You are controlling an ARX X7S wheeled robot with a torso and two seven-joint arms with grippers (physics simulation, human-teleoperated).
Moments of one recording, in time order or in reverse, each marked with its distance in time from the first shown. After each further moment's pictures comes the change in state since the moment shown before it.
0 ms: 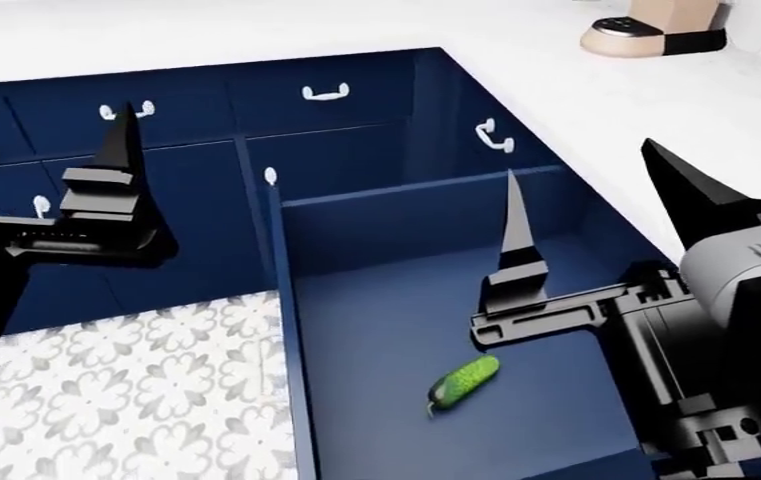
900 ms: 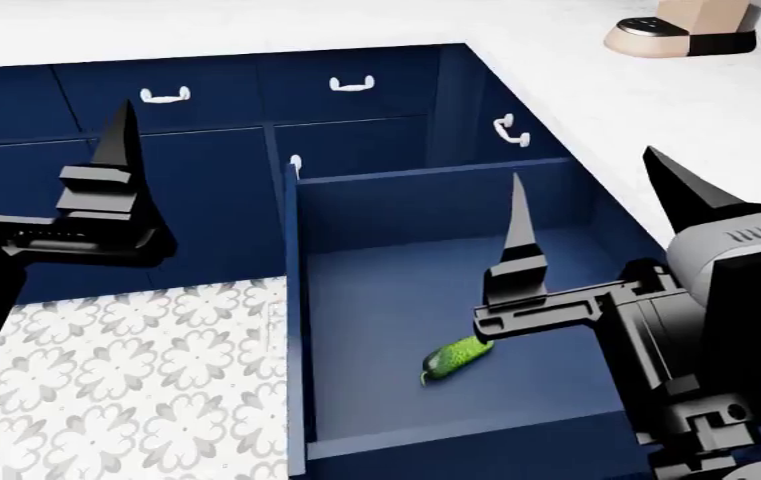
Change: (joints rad) left arm -0.006 -0.014 0.013 0.003 -0.003 0.020 -0.001; right arm 0.029 0.003 -0.041 0.031 0.036 0.004 0.052
